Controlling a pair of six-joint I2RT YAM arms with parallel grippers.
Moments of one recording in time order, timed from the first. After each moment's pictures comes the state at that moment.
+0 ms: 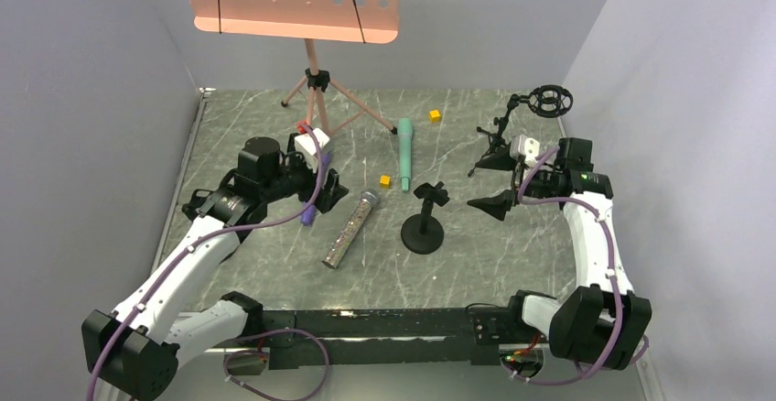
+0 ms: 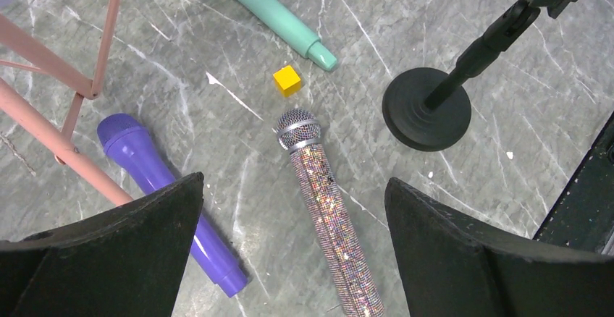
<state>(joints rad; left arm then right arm) -0.43 1.00 0.90 -0.31 0.39 0.13 -0.21 1.14 0.98 -0.87 -1.39 -1.14</state>
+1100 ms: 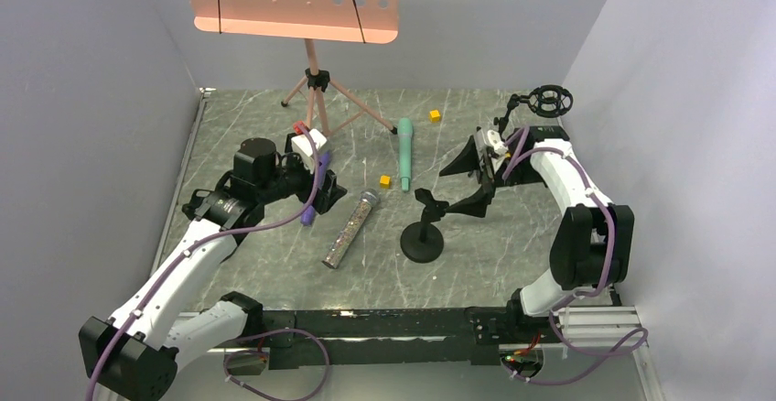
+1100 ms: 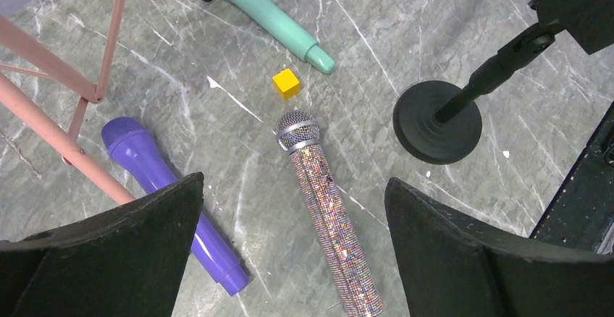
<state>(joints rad) -0.42 0.98 0.90 -0.32 0.40 0.14 0.03 1.57 1.24 -1.48 -1.44 -1.76</state>
